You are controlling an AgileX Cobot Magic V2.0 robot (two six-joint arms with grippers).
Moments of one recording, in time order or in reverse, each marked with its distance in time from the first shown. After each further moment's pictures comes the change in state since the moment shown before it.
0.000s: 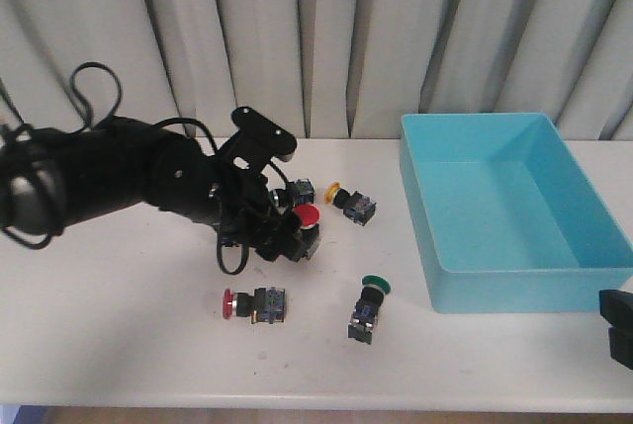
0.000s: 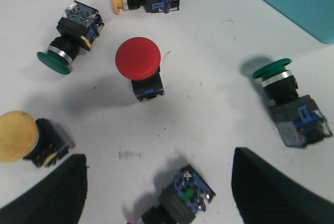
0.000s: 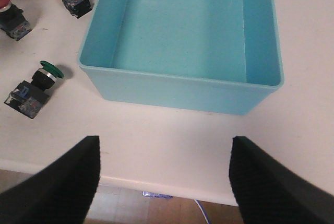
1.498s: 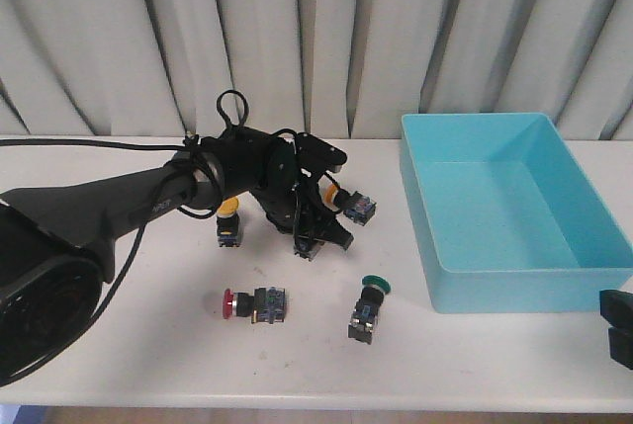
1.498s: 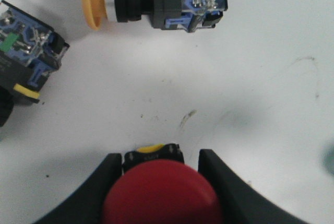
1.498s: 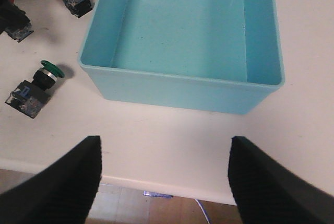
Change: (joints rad) left arm 0.001 0.534 -0.571 0.004 0.190 -0.082; right arm 0.000 0.000 0.000 0.002 0.001 0.000
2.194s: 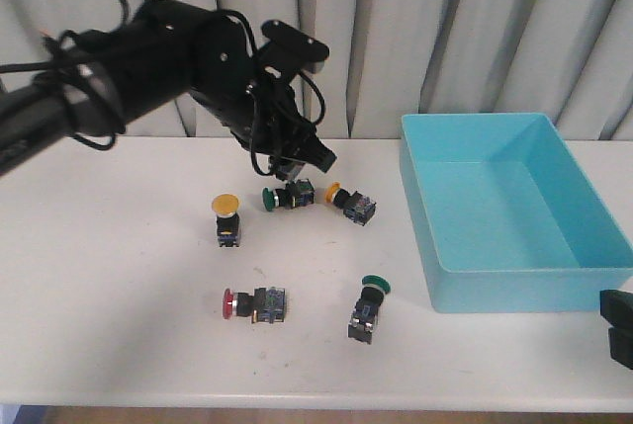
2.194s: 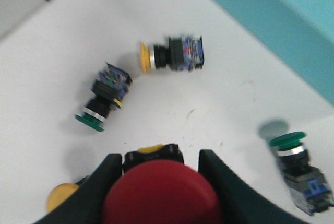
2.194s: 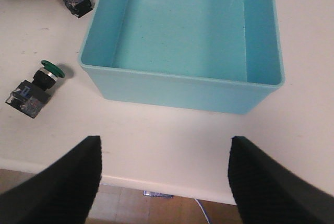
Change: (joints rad) left arm 0.000 -0.387 0.040 0.075 0.184 0.000; right arm 0.000 0.000 0.000 0.000 0.000 0.000
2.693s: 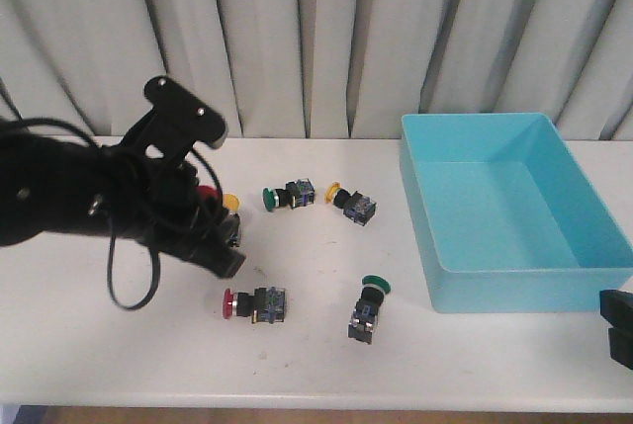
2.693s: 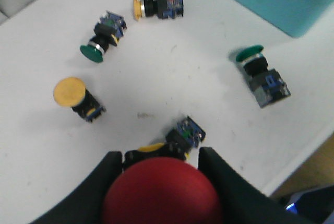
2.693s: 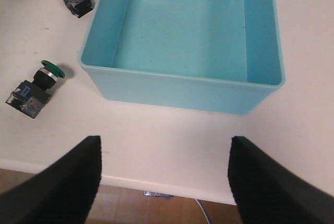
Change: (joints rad) left arm -0.001 -0.563 0.779 -0.006 -0.313 0.029; right arm 0.000 0.000 0.000 0.000 0.000 0.000
